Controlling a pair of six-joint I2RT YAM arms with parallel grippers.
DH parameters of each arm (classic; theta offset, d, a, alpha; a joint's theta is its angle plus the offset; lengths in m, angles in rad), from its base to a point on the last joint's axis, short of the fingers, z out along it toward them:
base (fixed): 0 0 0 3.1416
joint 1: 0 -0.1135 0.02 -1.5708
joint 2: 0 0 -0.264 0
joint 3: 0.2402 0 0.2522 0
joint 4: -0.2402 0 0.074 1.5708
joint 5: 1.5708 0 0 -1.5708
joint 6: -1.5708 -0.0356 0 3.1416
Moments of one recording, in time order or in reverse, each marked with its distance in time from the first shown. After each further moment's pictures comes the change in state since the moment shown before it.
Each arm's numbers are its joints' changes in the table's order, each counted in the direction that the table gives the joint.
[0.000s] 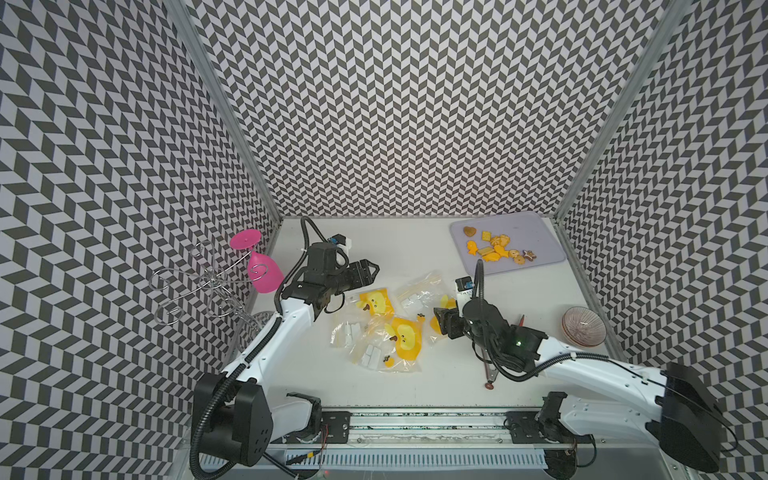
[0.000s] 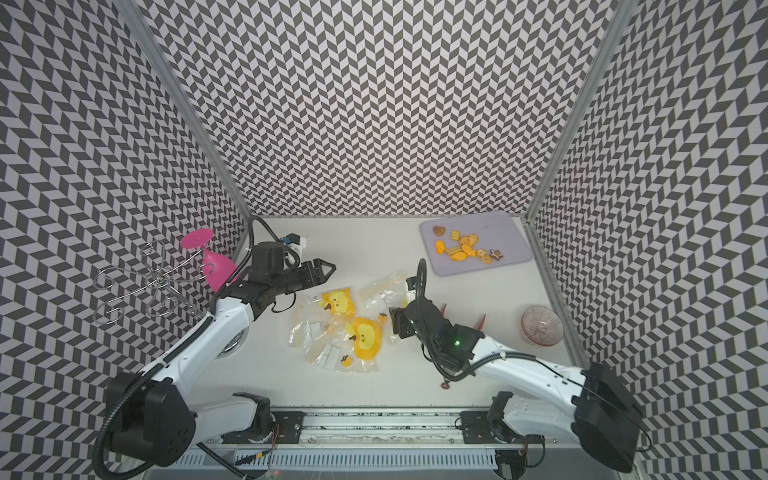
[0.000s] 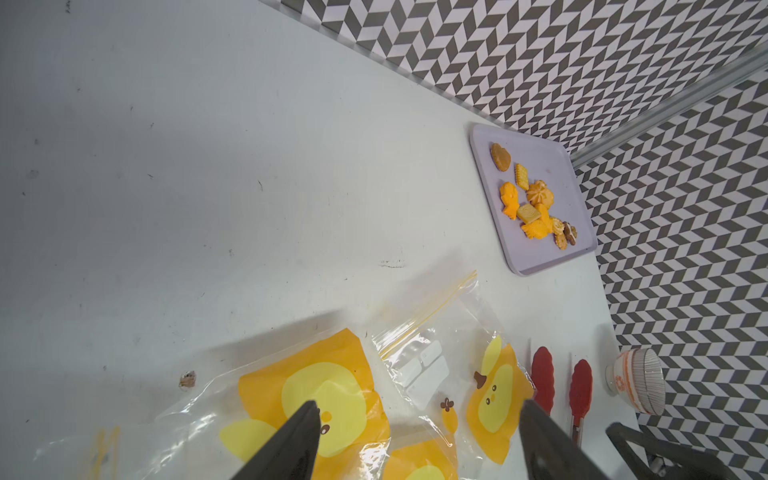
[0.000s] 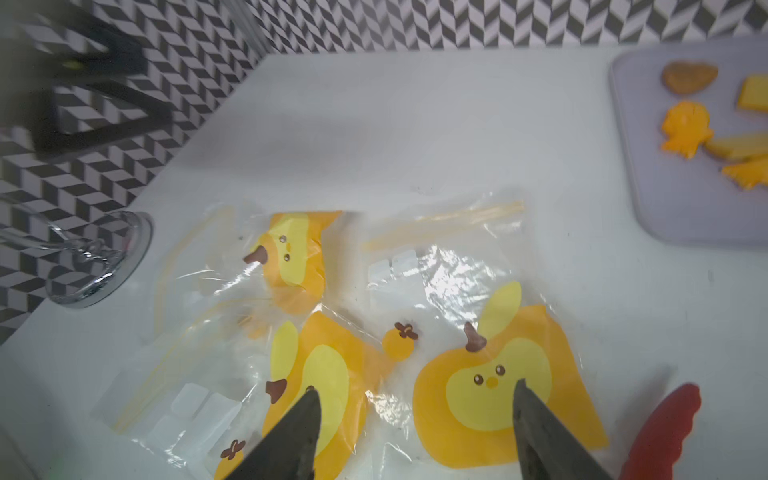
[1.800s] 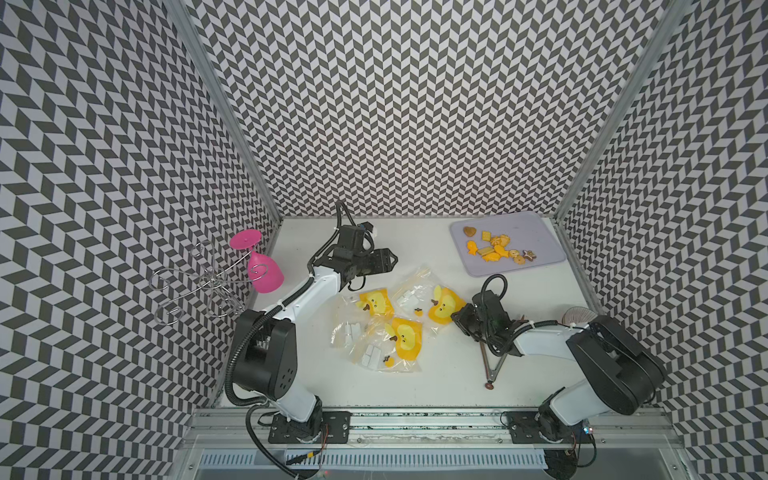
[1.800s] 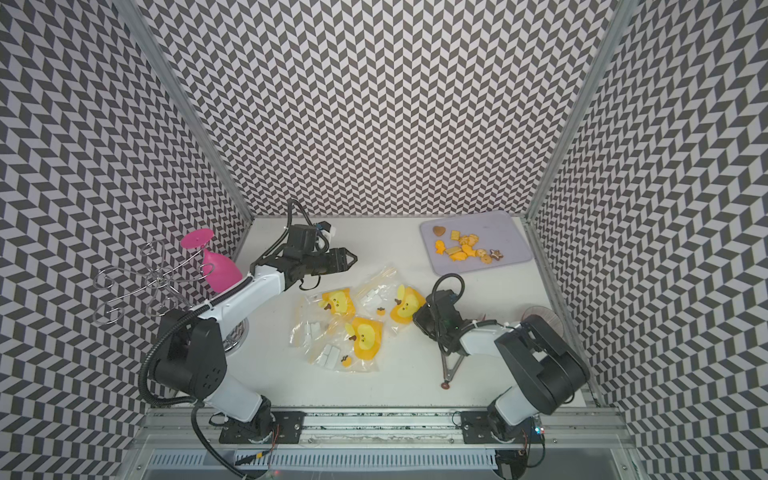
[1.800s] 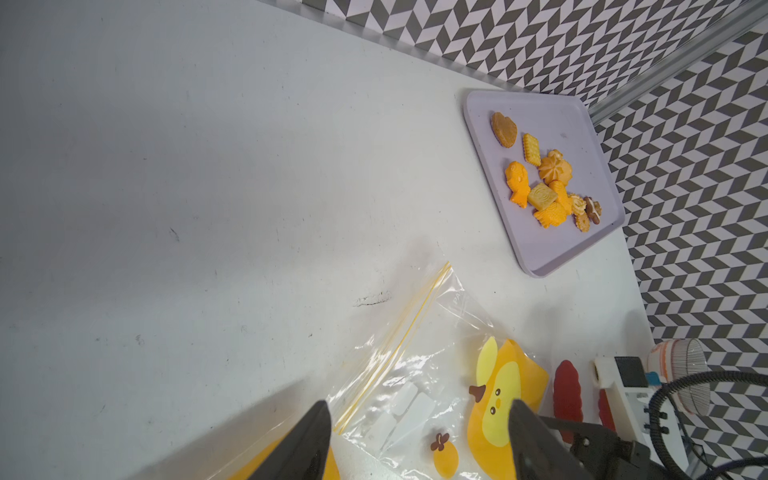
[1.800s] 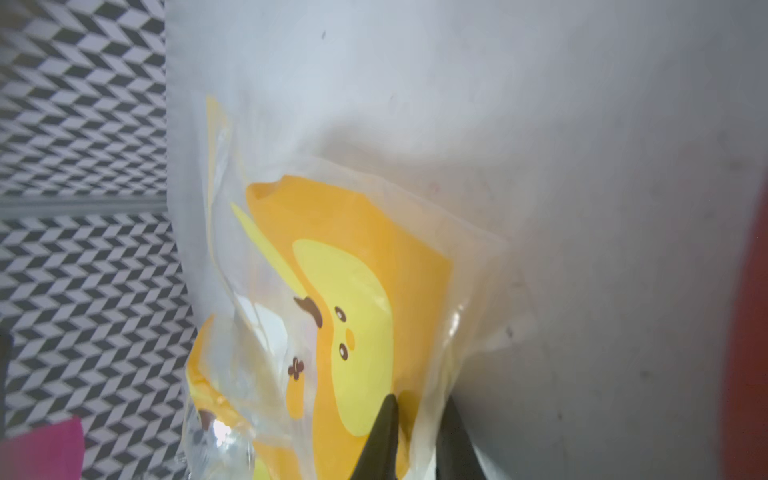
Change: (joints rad) left arm 0.074 -0.342 0.243 0.027 -0.011 -0.063; right arm 0.368 -0.352 -0.185 0.419 -0.409 -0.672
